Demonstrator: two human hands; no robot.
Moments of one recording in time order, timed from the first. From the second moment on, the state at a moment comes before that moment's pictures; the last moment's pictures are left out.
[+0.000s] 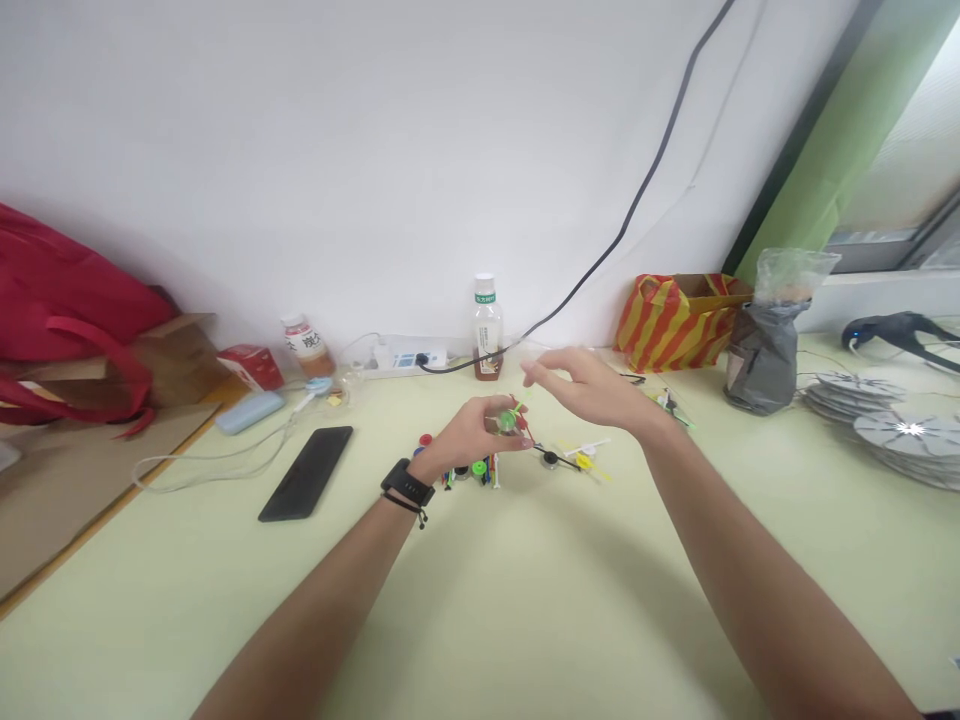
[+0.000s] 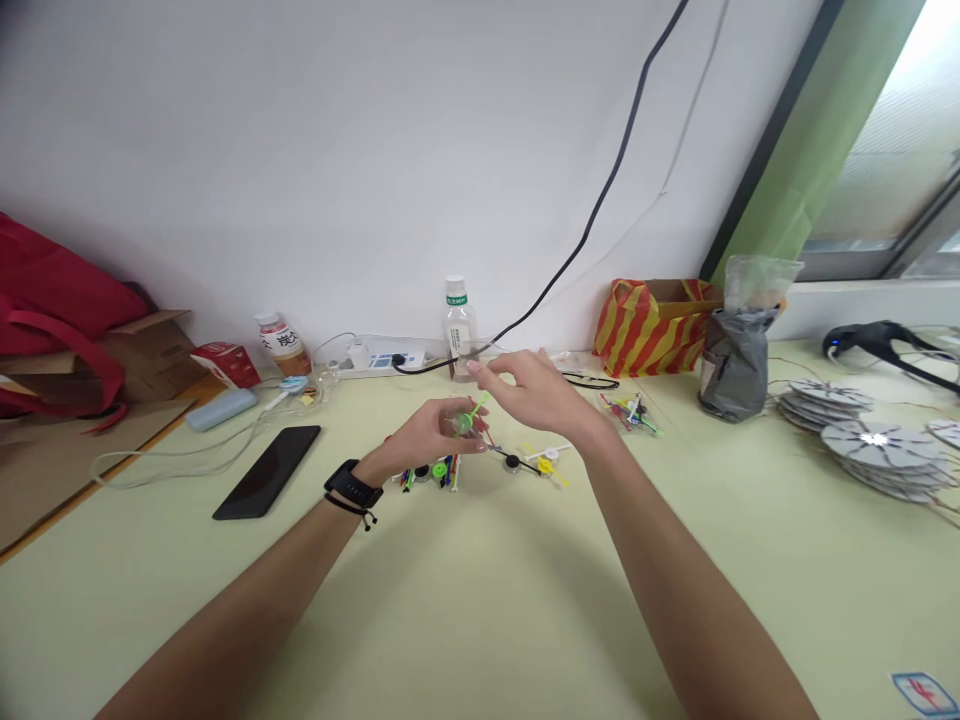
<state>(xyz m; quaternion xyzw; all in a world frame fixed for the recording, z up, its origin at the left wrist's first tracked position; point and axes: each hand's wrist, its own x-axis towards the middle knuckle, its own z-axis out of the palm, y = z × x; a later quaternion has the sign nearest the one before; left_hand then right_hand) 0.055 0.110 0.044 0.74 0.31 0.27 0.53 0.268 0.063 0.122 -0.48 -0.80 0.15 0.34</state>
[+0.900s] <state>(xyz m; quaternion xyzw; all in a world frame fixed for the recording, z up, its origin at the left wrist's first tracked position) 0.057 0.109 0.037 0.72 0.27 0.27 0.59 0.274 0.067 0.121 -0.43 -0.79 0.06 0.44</state>
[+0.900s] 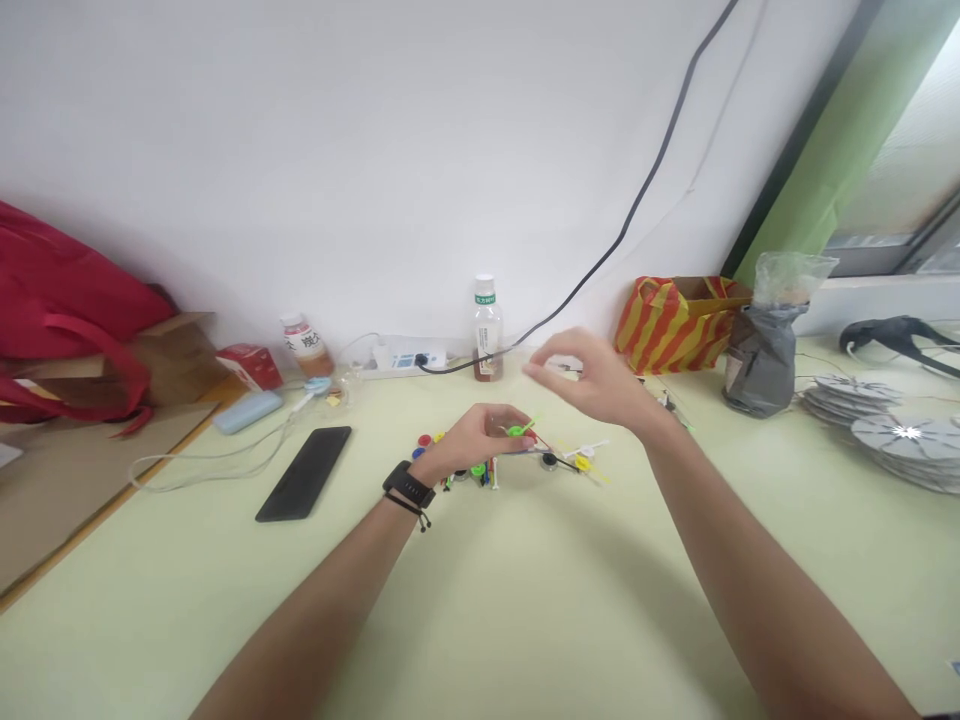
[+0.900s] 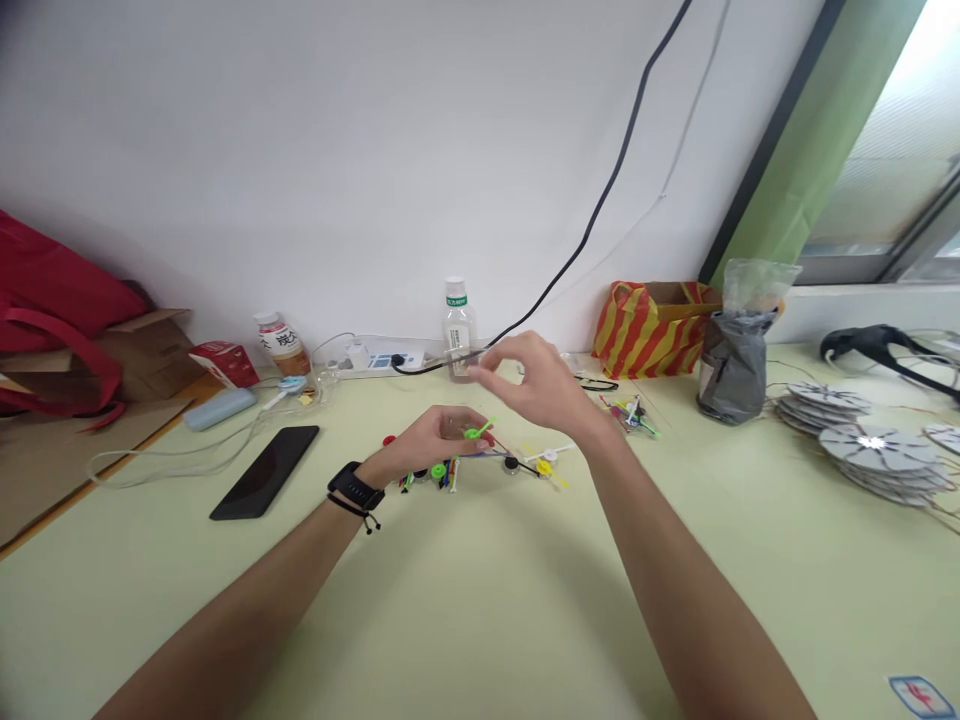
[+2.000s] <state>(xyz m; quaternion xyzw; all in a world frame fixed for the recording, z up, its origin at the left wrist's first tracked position) 0.051 0.114 0.029 0.72 0.34 0.27 0.54 0.306 0.063 0.137 -0.45 -0.63 0.17 0.61</state>
